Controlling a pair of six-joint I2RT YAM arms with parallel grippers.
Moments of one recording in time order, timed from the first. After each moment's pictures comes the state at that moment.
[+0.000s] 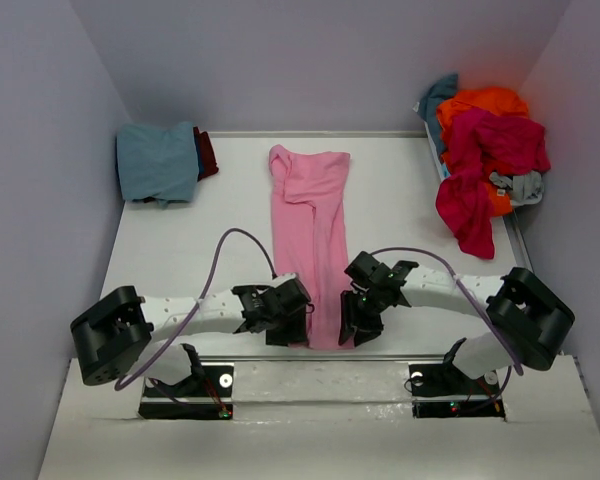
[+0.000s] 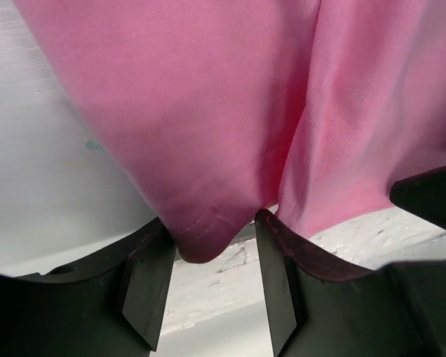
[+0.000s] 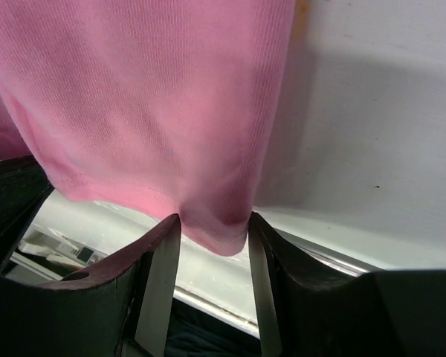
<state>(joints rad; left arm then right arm) -1.12 1.34 0.62 -0.47 -0.01 -1.08 0.85 1.45 0.70 -0.56 -0.40 0.90</state>
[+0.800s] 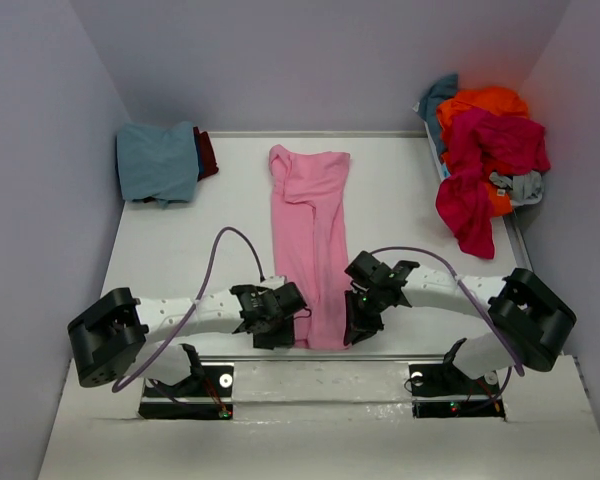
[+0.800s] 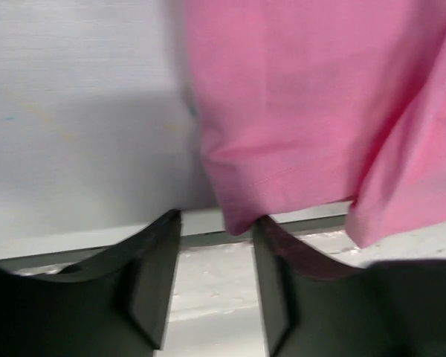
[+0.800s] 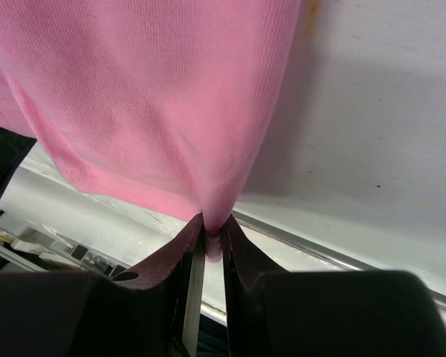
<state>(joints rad) -1.12 1.30 0.63 -0.64 -0.08 -1.14 0.85 1.44 0.71 -0.56 -0.40 0.88</state>
